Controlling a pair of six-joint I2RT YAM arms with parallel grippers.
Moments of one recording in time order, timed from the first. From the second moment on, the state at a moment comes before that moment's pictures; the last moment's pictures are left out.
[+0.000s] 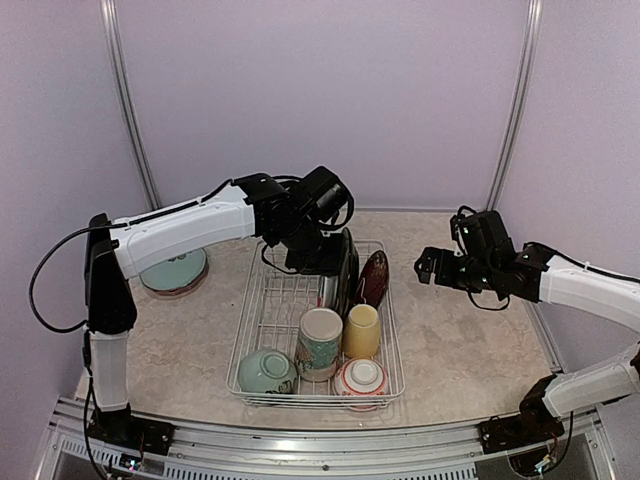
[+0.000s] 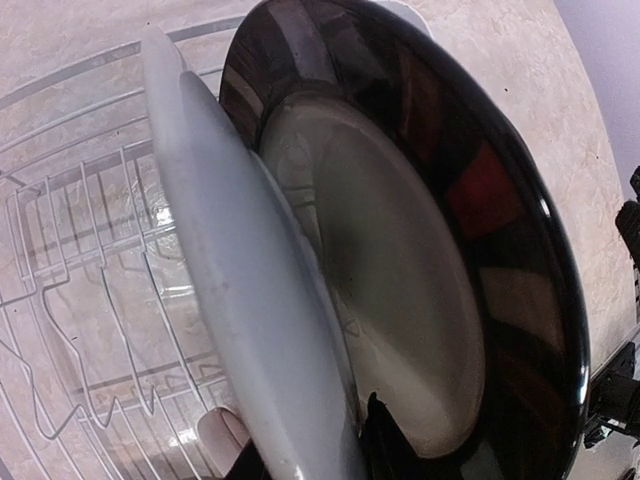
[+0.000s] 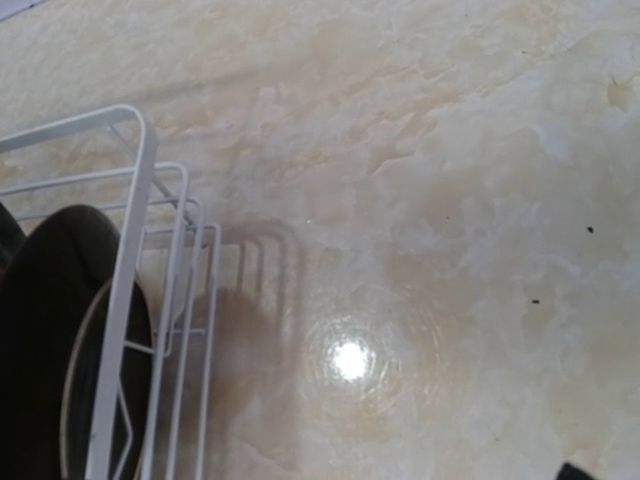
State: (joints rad) left arm -0.96 2.04 1.98 -0.96 -0.09 -0.67; right arm 0.61 1.20 0.83 -0.32 0.22 0.59
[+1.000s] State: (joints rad) left arm -0.94 2.09 2.13 -1.07 -0.05 -0.69; right arm 0.61 1.19 0.82 -0.32 0.21 0.59
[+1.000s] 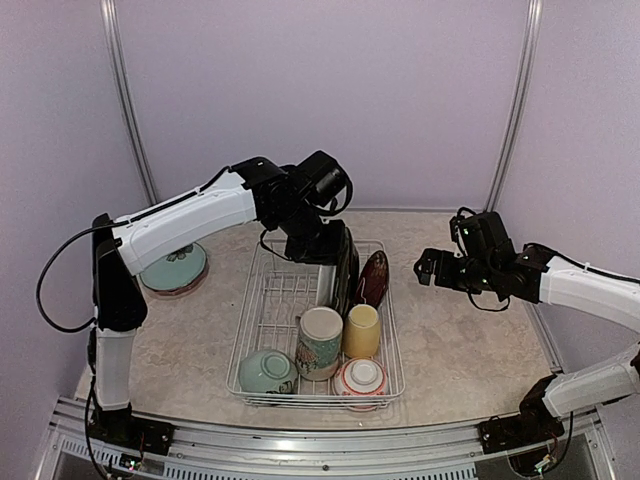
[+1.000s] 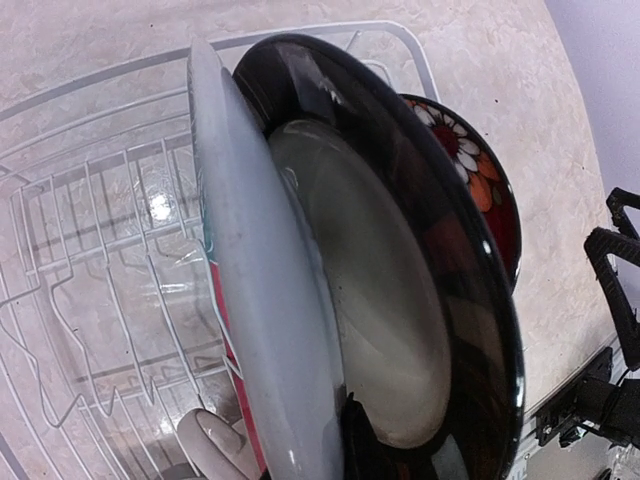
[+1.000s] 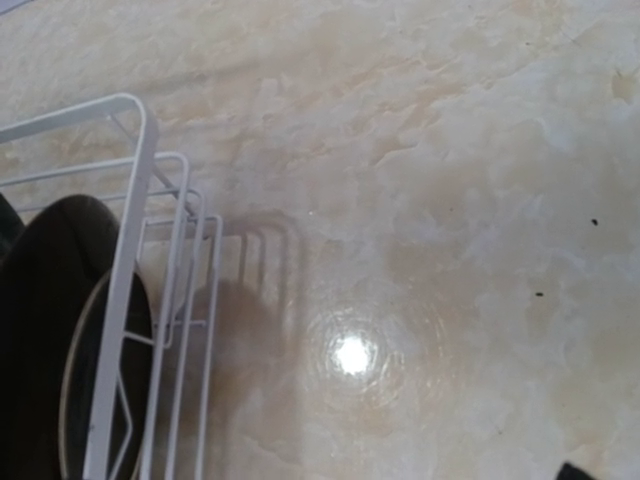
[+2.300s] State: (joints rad) left arm -0.86 1.69 2.04 -1.15 -0.13 -0.48; right arm 0.61 1.22 0.82 -0.31 0.19 0.59
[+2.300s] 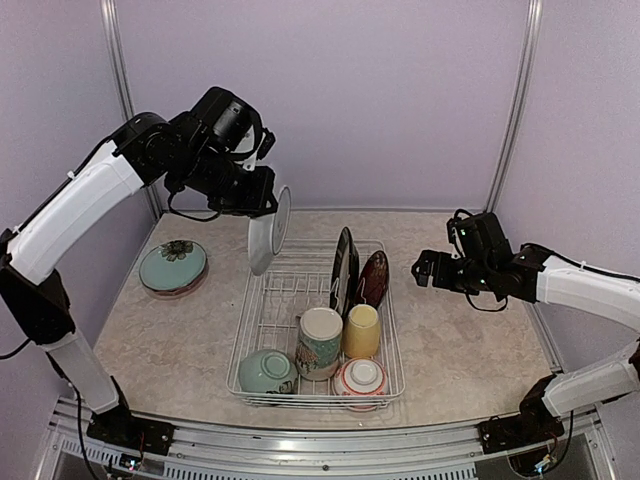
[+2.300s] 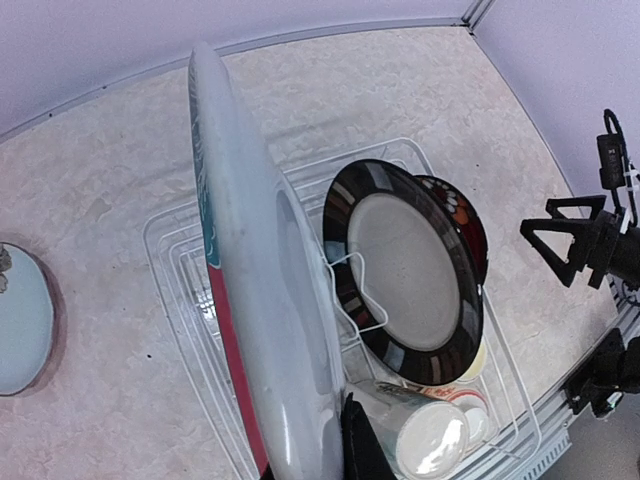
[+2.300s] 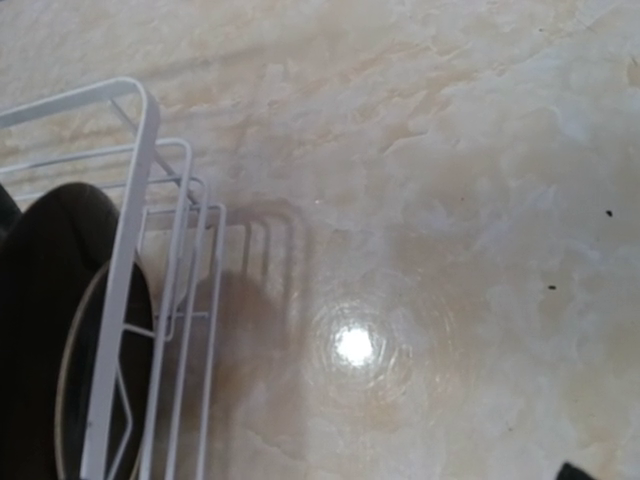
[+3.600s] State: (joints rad) left arm -0.39 2.00 1.69 -1.07 -0.69 -0.16; right arm 0.61 1.24 0.85 -0.37 0.28 0.55
